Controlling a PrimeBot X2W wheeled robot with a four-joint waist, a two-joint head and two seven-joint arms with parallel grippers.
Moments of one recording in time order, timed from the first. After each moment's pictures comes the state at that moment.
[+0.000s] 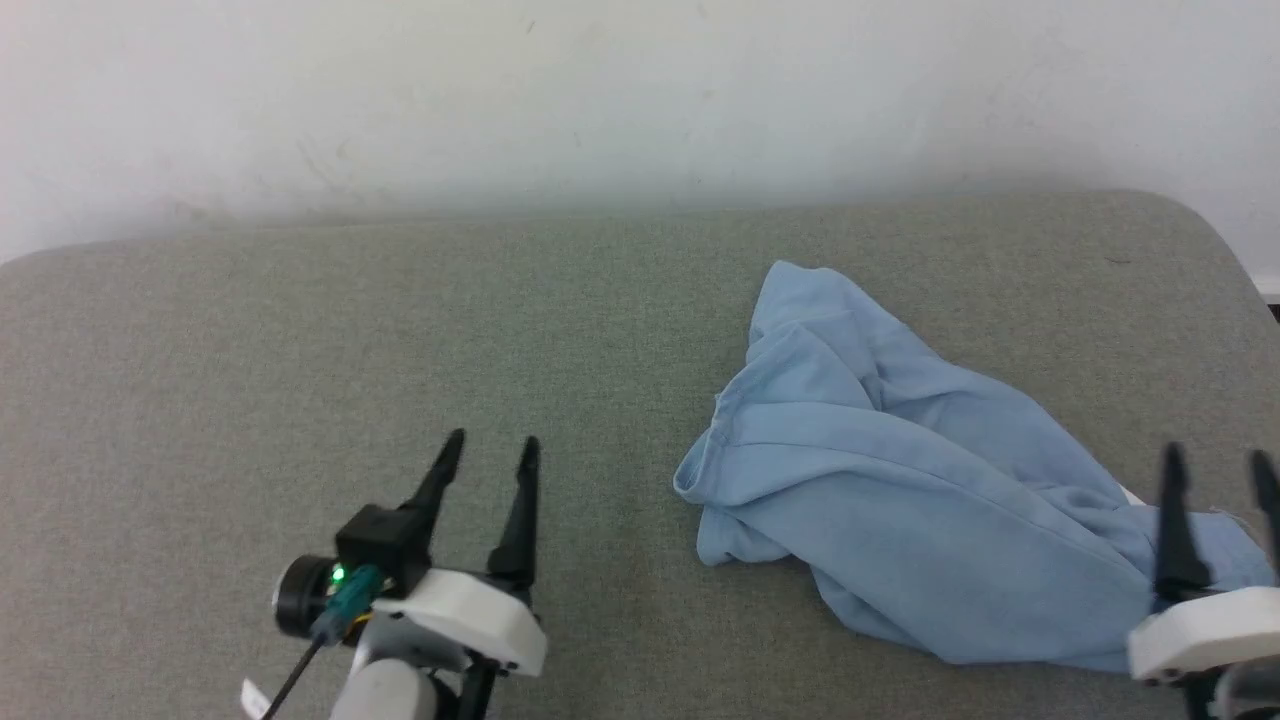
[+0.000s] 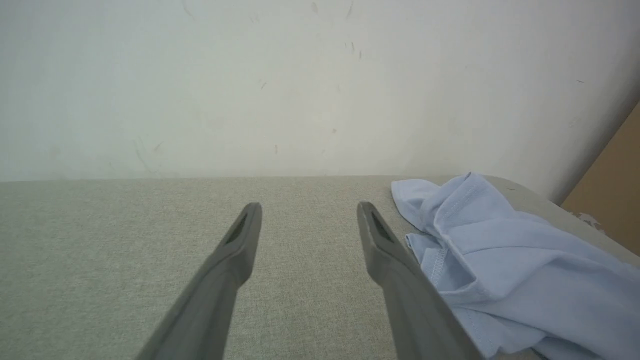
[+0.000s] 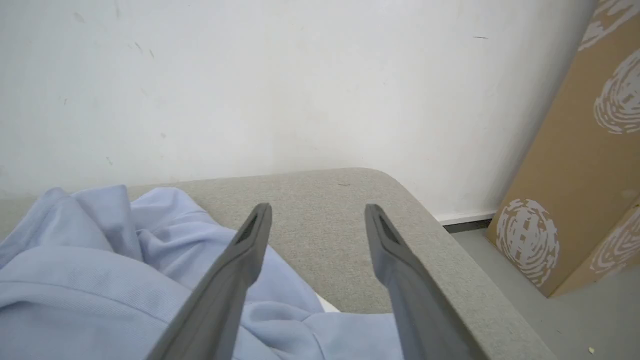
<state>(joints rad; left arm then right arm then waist) -0.10 0.09 -0.21 0.19 -0.23 -0.01 -0.22 0.02 -0.05 -0.33 0.04 0.07 0.13 -0.11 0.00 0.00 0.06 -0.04</state>
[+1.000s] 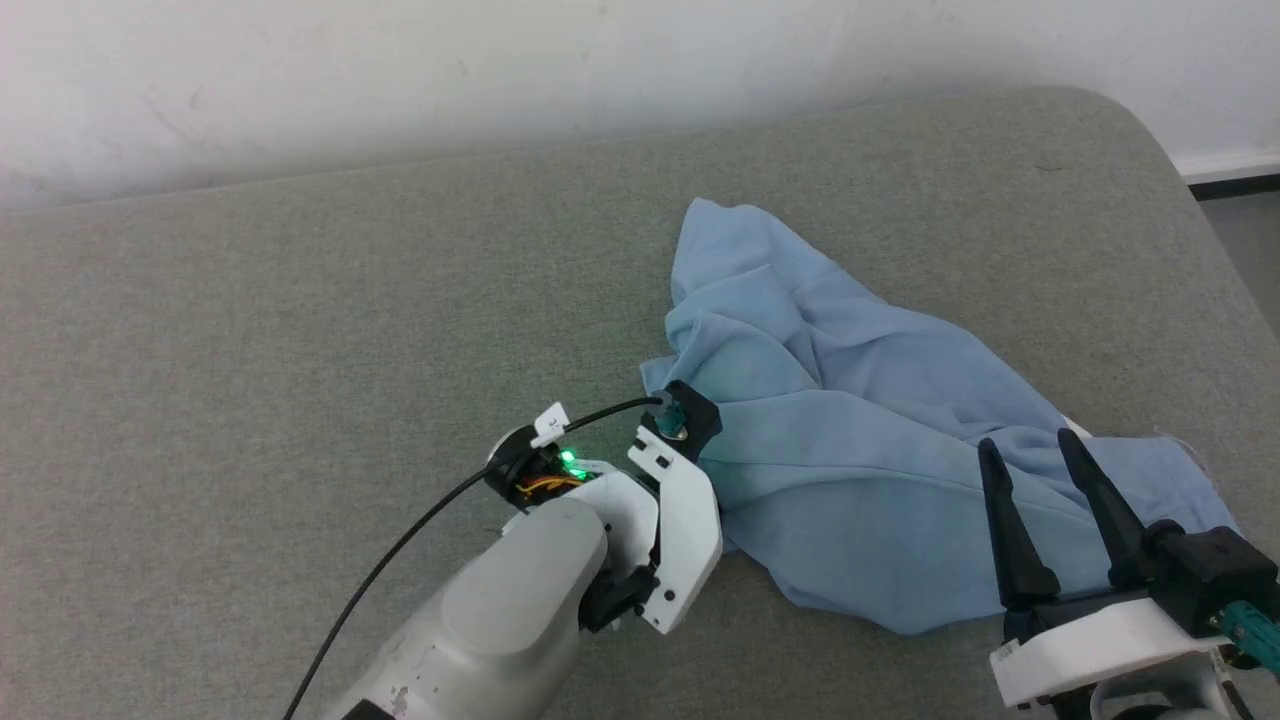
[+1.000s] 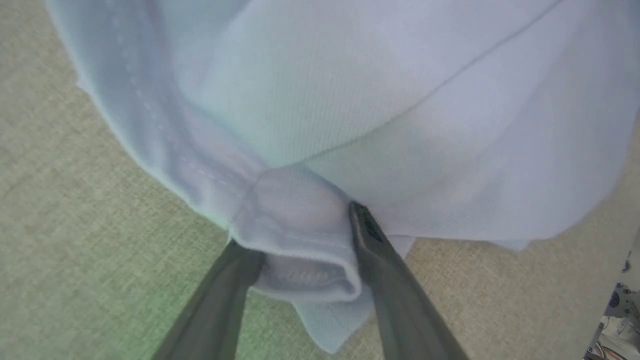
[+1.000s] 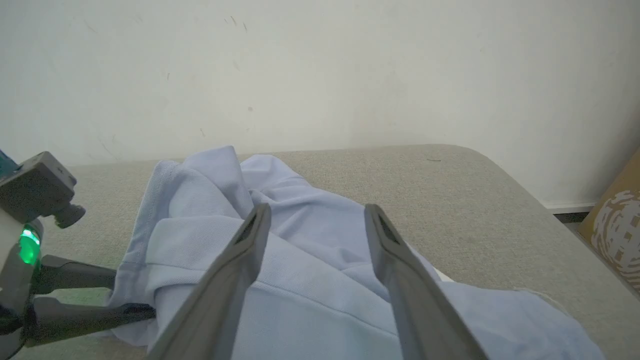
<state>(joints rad) -0.64 0.07 -0.80 0.68 -0.44 -0.12 0.44 0.09 -0.05 0.00 -0.11 0.15 0.13 -0.10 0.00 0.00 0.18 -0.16</state>
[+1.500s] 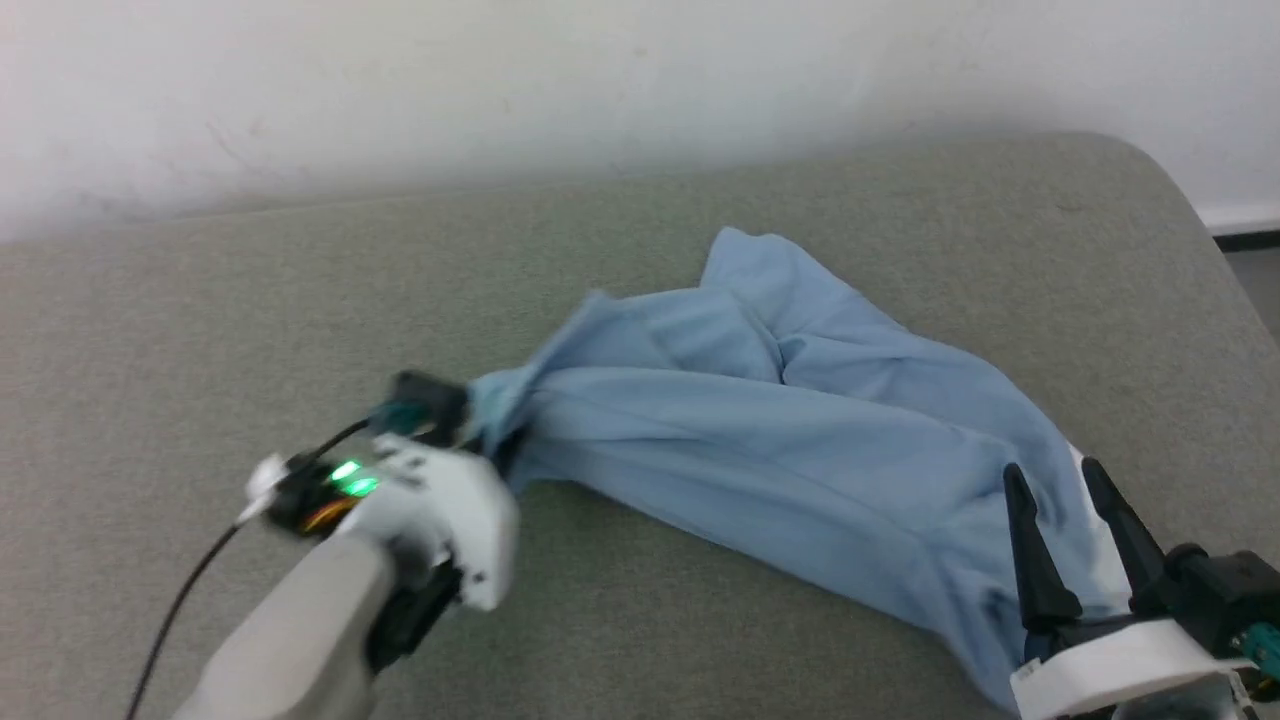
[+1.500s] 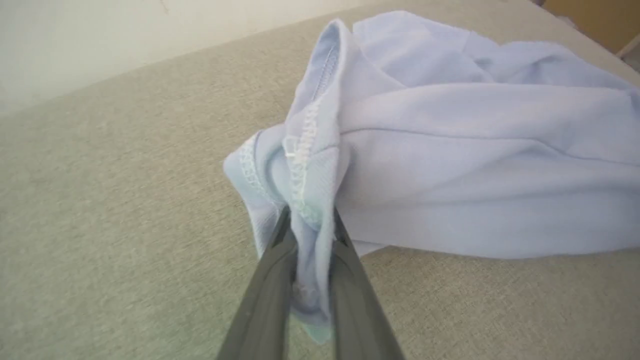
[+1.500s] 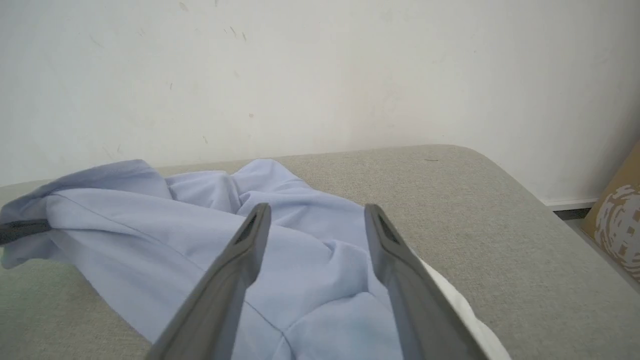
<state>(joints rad) -0.48 0.36 -0.64 0.39 -0.57 0.03 0.23 0.12 -0.05 -0.04 -0.09 0.17 0.13 -0.10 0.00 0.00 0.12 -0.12</state>
